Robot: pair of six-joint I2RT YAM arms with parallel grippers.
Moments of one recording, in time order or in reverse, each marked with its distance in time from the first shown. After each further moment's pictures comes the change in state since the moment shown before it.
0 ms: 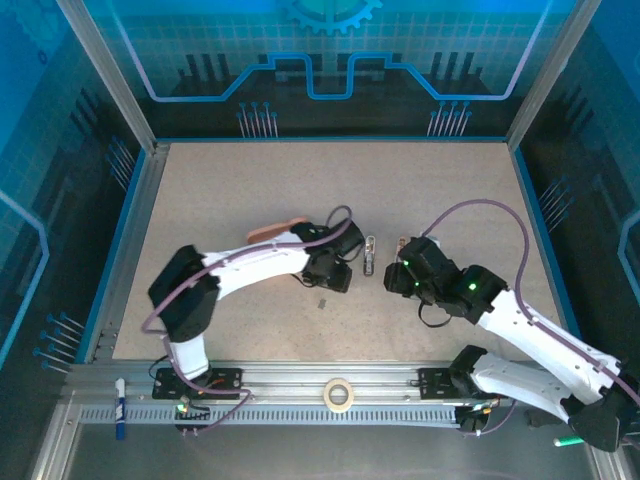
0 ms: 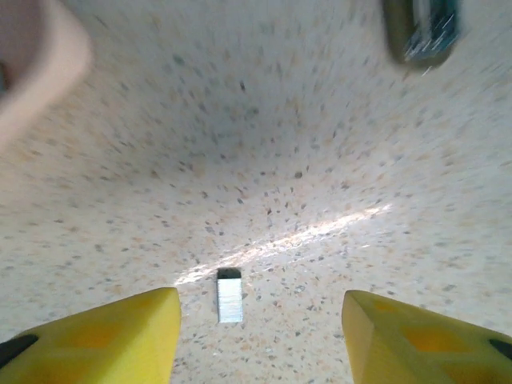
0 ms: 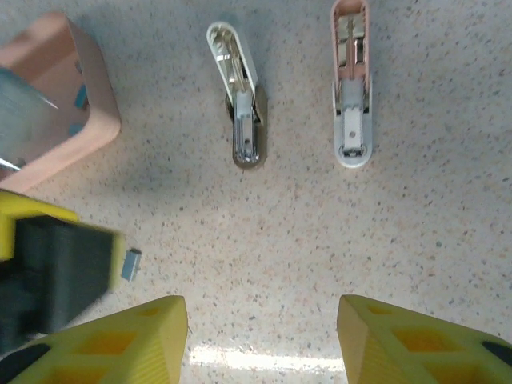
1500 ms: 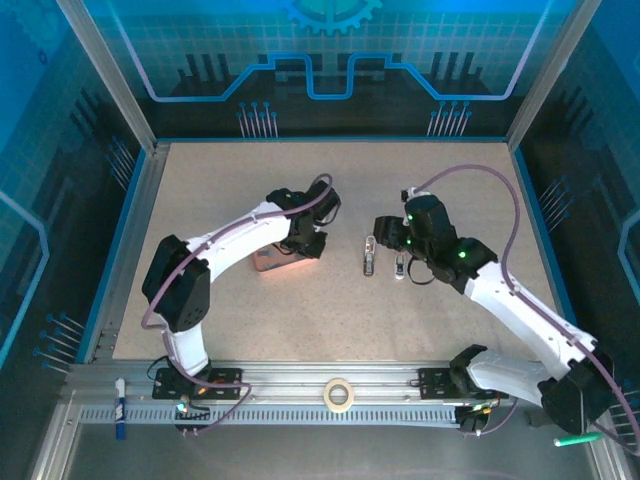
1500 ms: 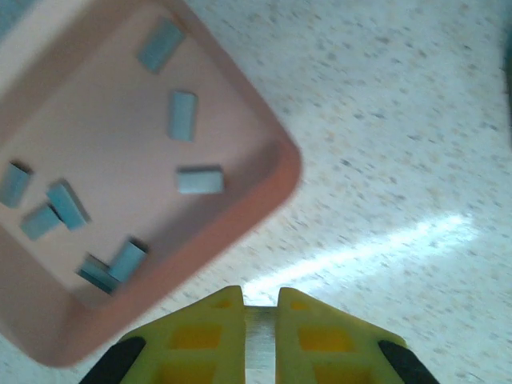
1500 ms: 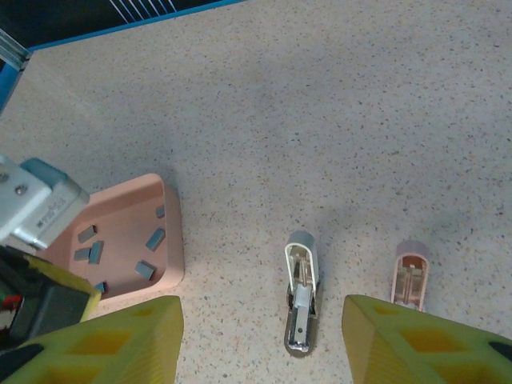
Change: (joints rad) left arm 0.160 0.051 0.157 -0.161 -0.073 0.226; right arm -0.211 0.145 0.087 0.397 -0.059 -0.339
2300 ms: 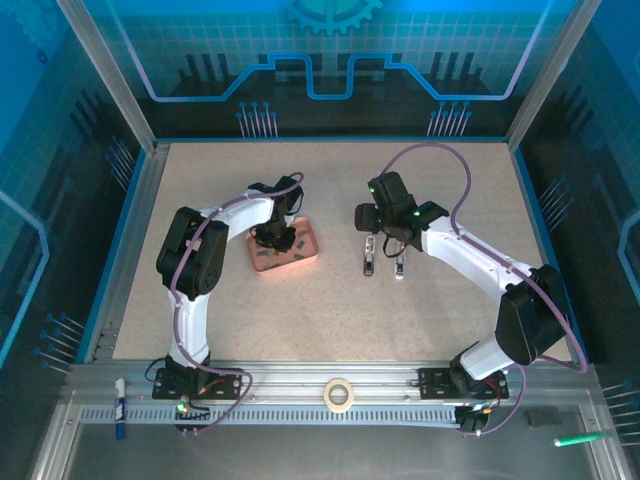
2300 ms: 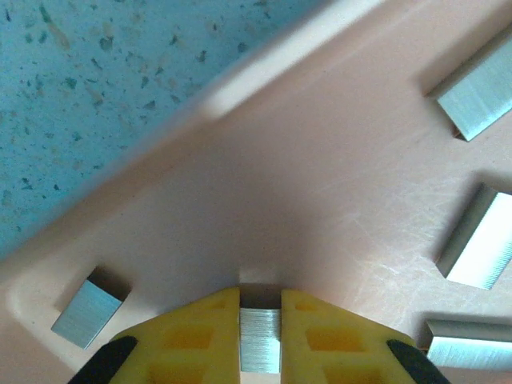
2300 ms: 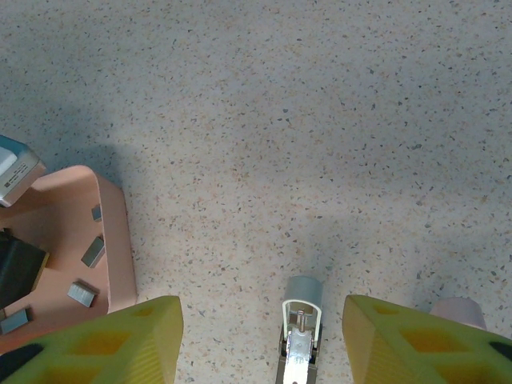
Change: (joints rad) left arm 0.310 0.231 -0.053 0.142 0.042 0.212; right arm -0.012 0.438 0.246 -0.031 0.008 -0.040
